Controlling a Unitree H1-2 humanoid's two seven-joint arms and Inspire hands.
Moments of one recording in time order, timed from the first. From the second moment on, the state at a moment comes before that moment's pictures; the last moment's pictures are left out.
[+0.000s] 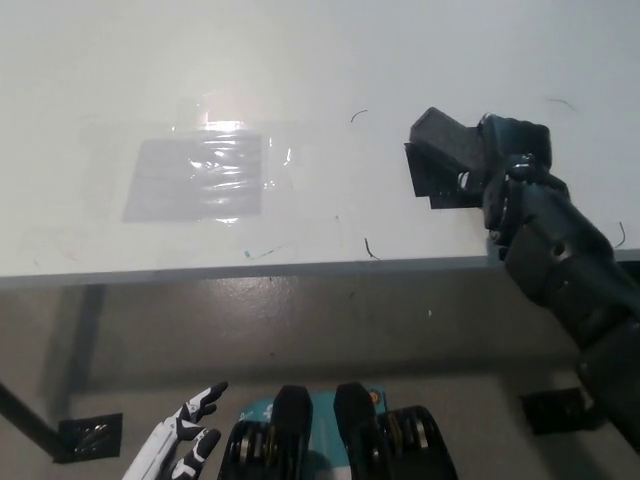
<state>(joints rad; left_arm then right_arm) 0.10 0.25 -0.11 0.11 0.09 -0.42 -0.17 -1.13 -0.13 0.59 1.30 -0.59 0.29 -0.15</state>
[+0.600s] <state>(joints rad) 0.10 0.25 -0.11 0.11 0.09 -0.42 -0.17 -1.15 0.18 0.58 1.25 -0.60 0.29 -0.11</state>
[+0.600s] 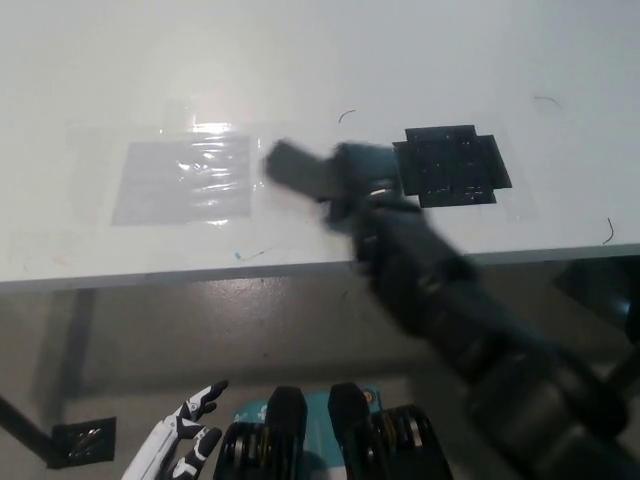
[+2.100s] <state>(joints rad) 0.10 0.26 -0.11 0.10 0.10 -0.41 -0.18 -0.89 -0.49 0.55 0.96 -0.60 0.20 -0.04</state>
